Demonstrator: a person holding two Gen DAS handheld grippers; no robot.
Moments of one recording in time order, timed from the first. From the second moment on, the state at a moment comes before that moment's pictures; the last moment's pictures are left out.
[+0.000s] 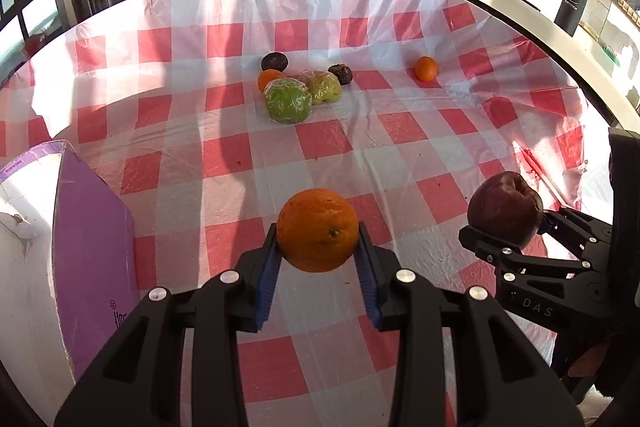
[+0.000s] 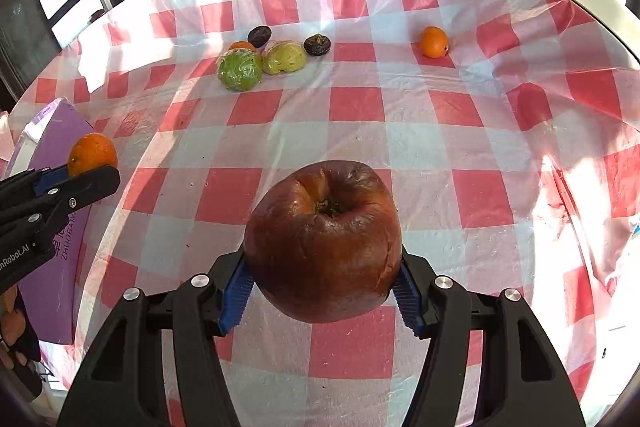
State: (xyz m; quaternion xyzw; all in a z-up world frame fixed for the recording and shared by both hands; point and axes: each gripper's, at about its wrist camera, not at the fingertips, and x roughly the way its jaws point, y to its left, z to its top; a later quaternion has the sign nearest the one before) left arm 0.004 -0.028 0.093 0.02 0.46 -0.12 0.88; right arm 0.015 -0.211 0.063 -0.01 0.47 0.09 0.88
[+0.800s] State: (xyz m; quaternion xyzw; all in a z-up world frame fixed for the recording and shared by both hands) left arm -0.028 0.126 0.135 0.01 0.43 -0.07 0.90; right arm -0.024 -0.062 0.116 -0.04 0.41 0.15 0.90
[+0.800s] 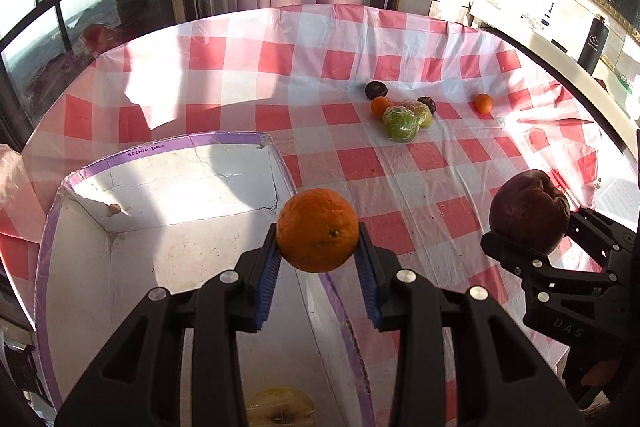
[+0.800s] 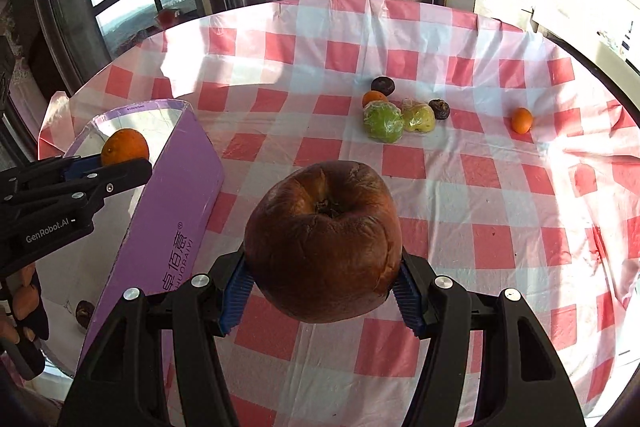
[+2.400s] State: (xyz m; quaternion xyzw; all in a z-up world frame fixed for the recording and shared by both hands) left arm -0.030 0.289 0.039 -0.04 0.62 0.07 0.78; right arm -0.037 0.166 0.044 -0.32 0.54 0.32 0.71
